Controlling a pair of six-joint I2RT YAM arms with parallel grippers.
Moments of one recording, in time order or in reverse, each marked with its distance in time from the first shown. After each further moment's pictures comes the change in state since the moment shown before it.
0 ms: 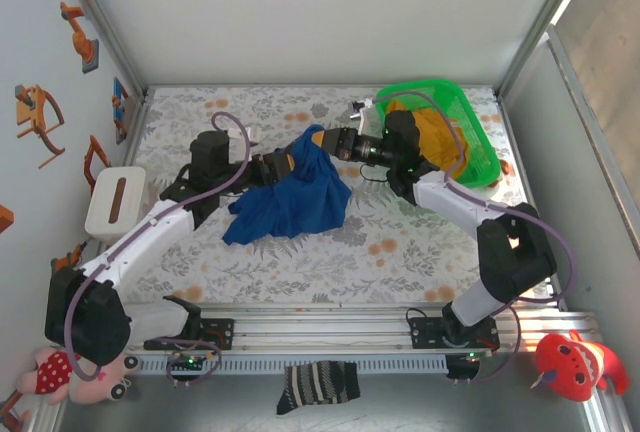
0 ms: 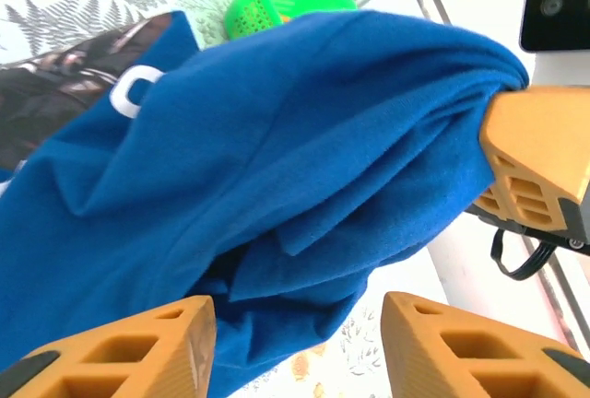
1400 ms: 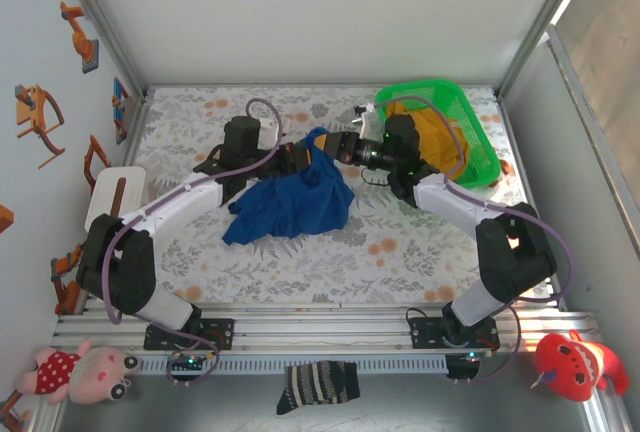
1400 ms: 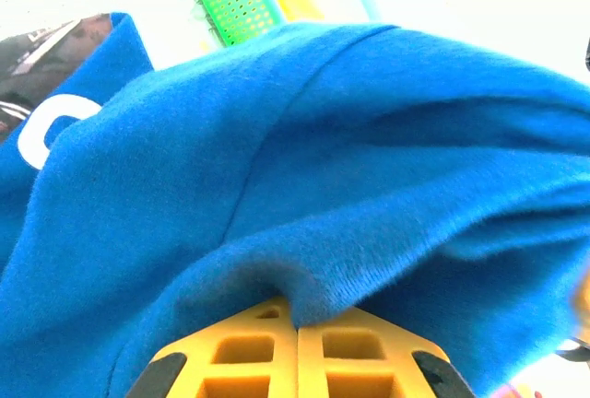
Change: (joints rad) left arm -0.062 0.268 0.171 0.042 0.039 0.013; right arm -0.014 0.002 -0.037 0.002 0.024 0.014
